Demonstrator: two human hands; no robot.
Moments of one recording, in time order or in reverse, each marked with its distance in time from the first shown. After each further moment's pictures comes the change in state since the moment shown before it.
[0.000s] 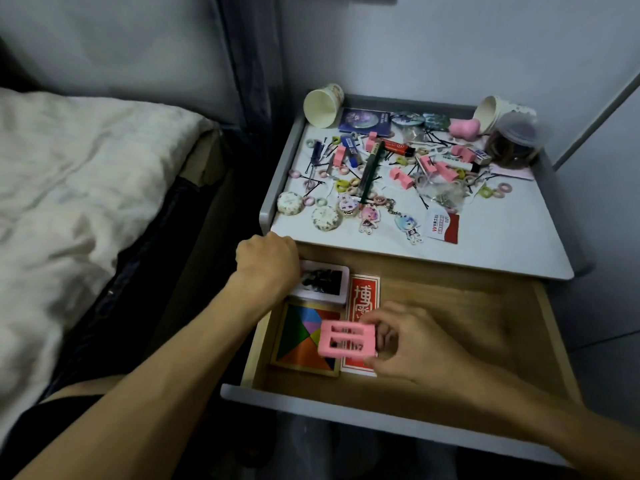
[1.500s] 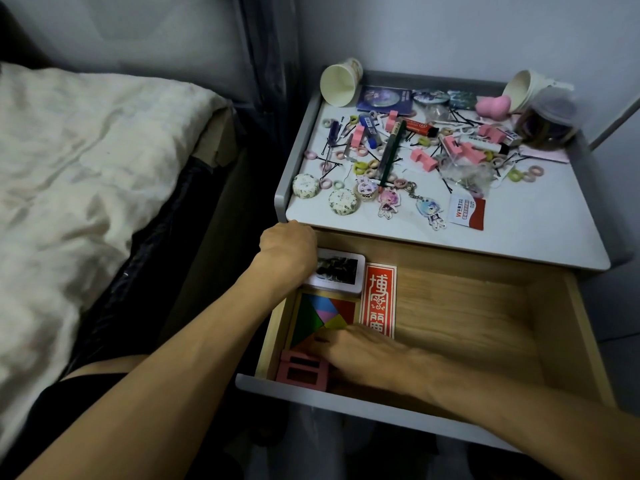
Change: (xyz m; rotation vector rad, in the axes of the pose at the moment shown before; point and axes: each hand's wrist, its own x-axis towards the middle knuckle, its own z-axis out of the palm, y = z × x) left_hand 0.012 0.003 0.003 0.045 -0.125 0.050; right_hand 0.046 -0.029 0.079 -0.282 -0.462 -0.425
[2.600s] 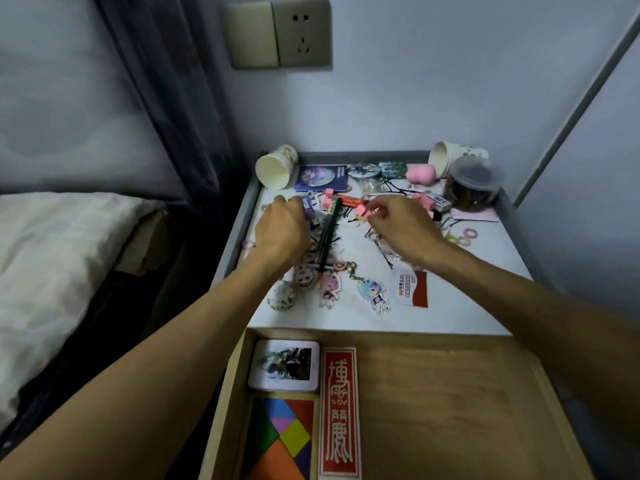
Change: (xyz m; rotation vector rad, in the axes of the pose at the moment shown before) left_hand 0.128 0.053 -0.094 -0.460 0.542 0.073; right_hand -0.043 0.174 -0.207 0.239 0.877 0.750
